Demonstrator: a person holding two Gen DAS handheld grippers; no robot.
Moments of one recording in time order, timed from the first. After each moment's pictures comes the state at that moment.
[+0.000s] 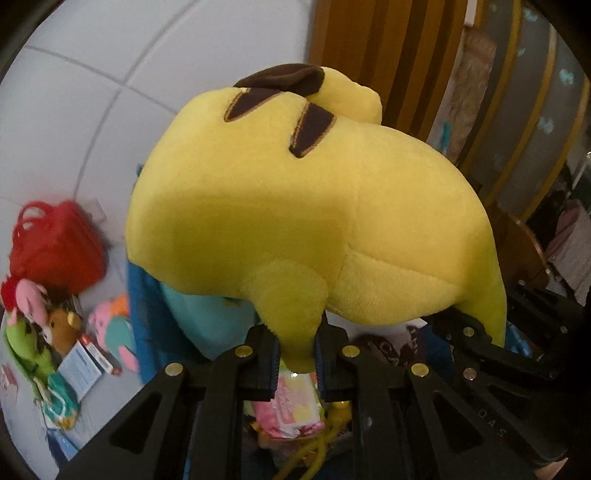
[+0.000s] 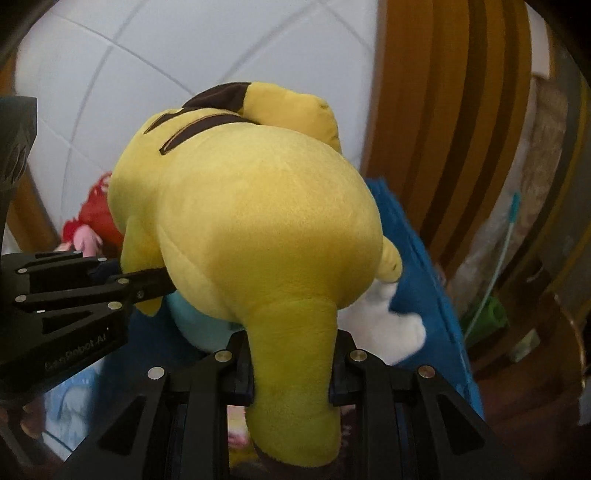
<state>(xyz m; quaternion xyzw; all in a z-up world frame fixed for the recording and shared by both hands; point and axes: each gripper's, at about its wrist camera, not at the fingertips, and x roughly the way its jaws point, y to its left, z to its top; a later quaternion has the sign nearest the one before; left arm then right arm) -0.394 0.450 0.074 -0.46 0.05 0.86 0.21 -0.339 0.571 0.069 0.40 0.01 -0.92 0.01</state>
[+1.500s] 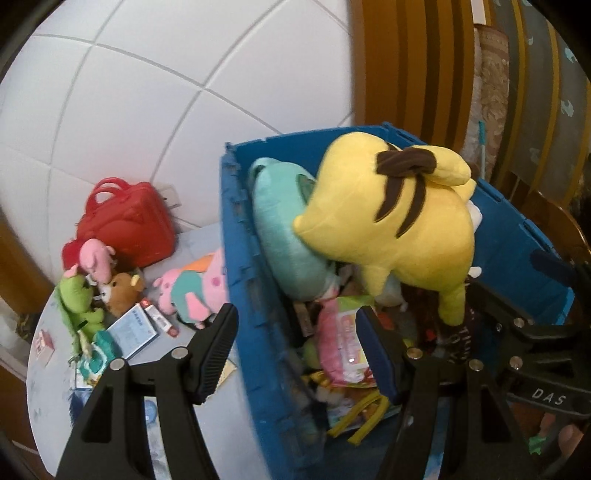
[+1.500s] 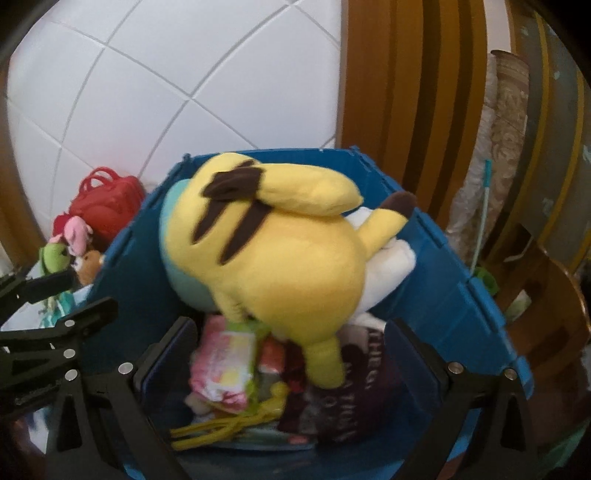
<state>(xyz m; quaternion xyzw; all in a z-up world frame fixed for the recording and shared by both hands) -0.273 0.369 0.039 -0.38 0.08 0.92 0.11 -0.237 0.544 0.028 0.35 -0.01 -0.94 -0.04</state>
